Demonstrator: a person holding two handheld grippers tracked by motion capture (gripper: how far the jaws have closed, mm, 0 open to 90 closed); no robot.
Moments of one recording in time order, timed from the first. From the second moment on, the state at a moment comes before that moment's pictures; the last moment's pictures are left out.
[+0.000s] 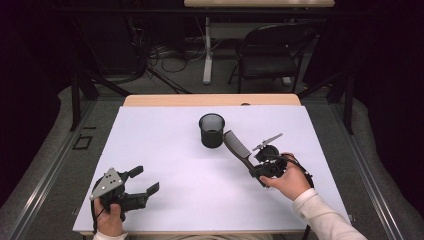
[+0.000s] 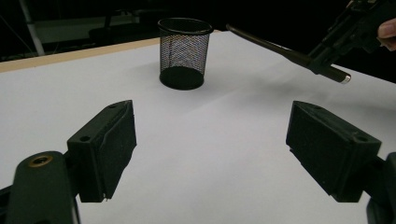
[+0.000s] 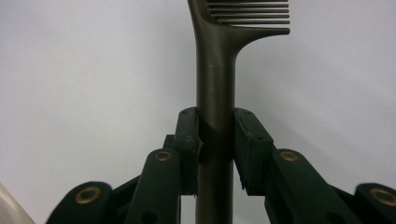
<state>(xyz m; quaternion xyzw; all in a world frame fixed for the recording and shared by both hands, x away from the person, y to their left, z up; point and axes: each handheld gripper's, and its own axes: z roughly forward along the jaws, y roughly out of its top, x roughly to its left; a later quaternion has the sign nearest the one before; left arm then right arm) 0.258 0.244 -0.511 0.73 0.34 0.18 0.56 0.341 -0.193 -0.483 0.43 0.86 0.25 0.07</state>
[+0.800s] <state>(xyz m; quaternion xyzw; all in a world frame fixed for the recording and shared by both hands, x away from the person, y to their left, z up) 0.258 0.244 -0.512 0.73 0.34 0.18 0.56 0.332 -0.182 -0.465 0.39 0.83 0.37 0.14</state>
